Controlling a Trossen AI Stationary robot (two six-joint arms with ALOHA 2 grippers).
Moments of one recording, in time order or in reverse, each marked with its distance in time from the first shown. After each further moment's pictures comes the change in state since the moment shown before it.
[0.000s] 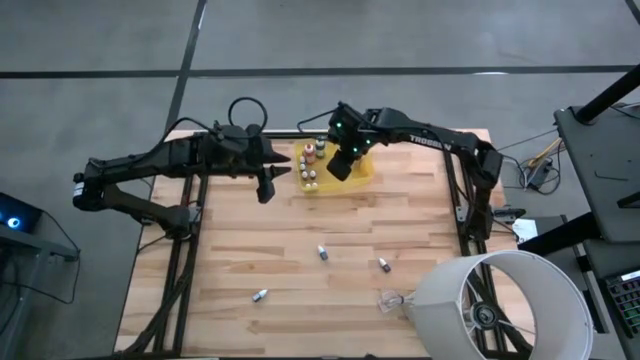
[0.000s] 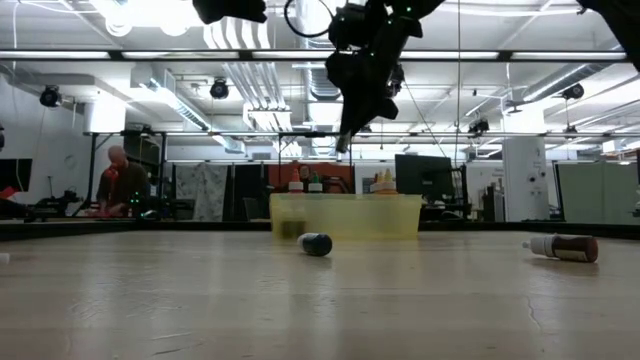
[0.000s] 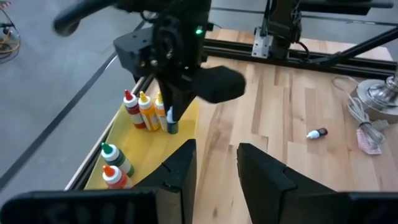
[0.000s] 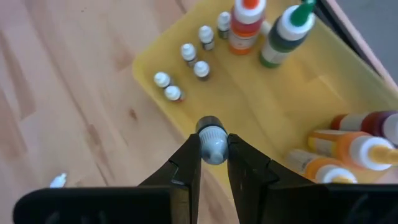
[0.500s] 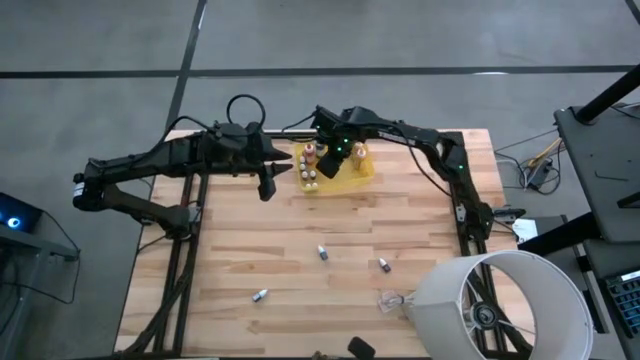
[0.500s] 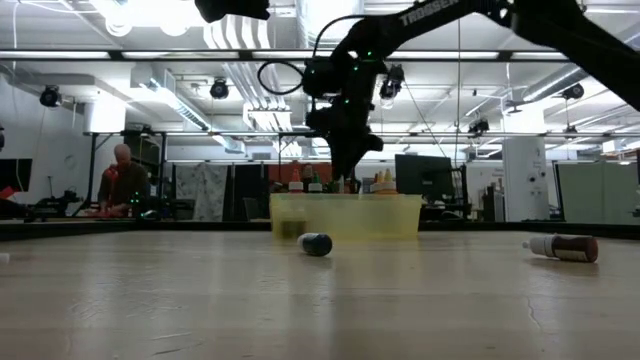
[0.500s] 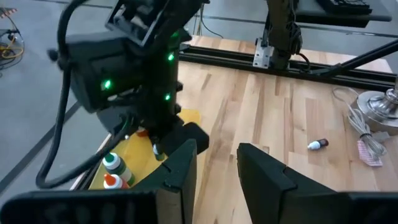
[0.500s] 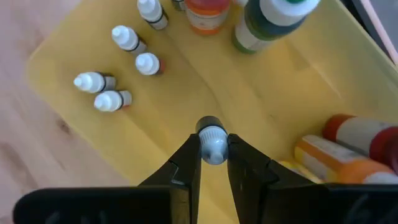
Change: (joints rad) left arm 0.010 0.000 0.000 0.038 0.000 -0.004; right arm -0.039 0.306 0.255 -0.149 0.068 -0.017
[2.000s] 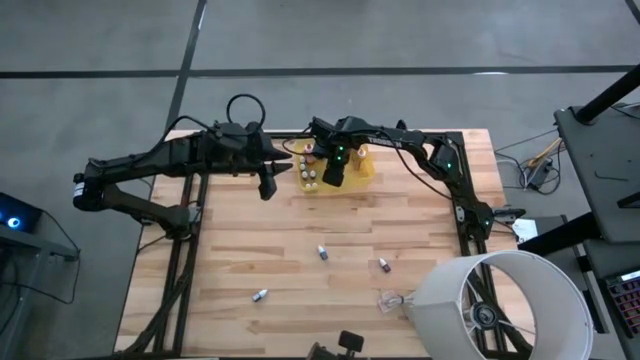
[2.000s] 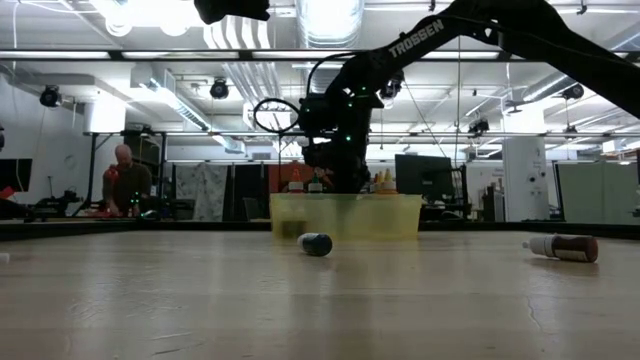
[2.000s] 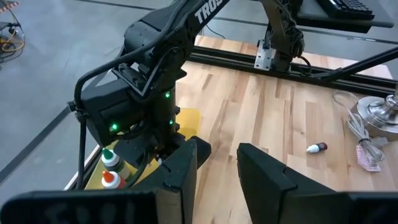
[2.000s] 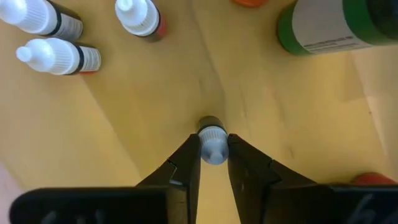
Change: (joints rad) left arm 0.003 0.001 0.000 0.000 -0.004 -0.031; right arm -0.016 0.107 -0.063 0.086 -0.023 -0.332
